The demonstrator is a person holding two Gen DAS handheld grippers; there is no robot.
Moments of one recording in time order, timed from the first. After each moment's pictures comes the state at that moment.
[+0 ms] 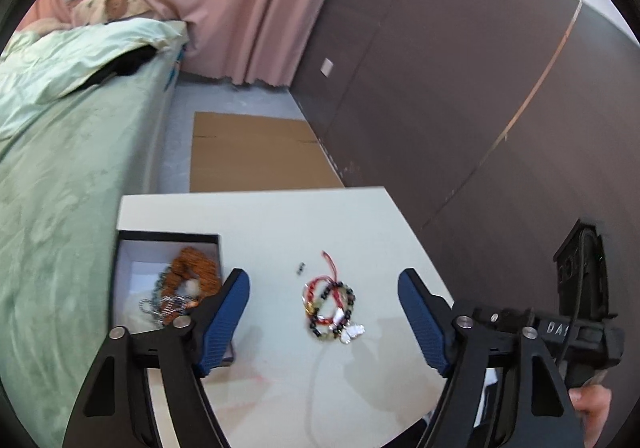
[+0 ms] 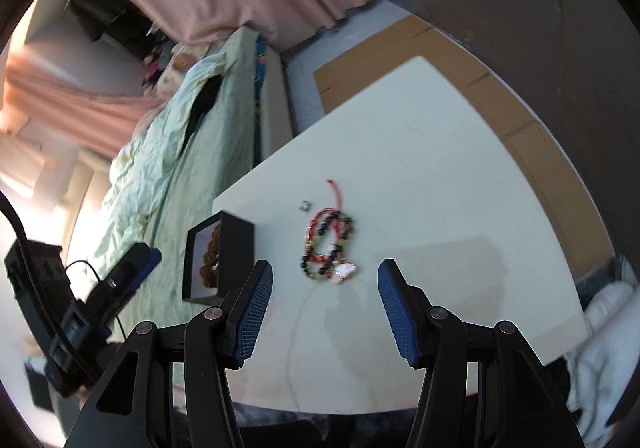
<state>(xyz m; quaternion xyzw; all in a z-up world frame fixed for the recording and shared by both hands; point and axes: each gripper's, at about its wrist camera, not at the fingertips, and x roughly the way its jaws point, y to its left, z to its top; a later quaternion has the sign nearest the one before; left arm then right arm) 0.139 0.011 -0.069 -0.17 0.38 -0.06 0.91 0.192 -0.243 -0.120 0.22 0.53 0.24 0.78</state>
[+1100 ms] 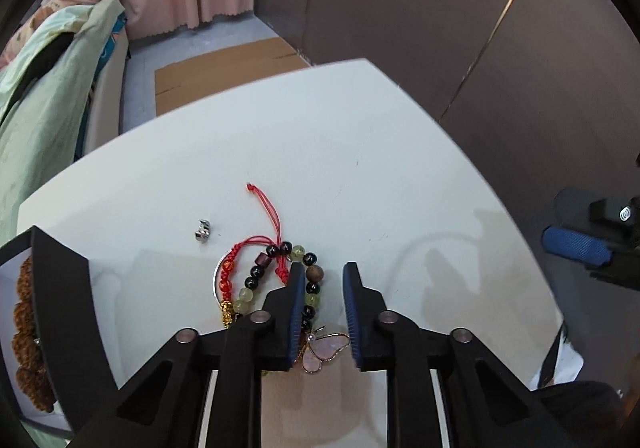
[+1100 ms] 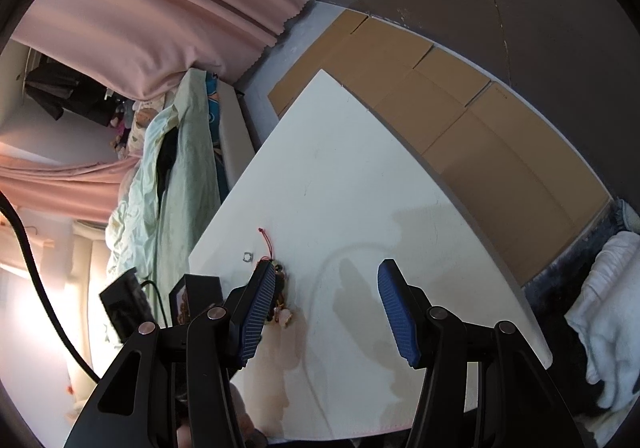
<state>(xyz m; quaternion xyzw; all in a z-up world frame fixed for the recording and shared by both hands) 0.224 -0.087 -0.178 -0.03 0.52 -0.08 0.85 0.232 -0.296 -0.155 0.31 0.54 0.18 0.76</state>
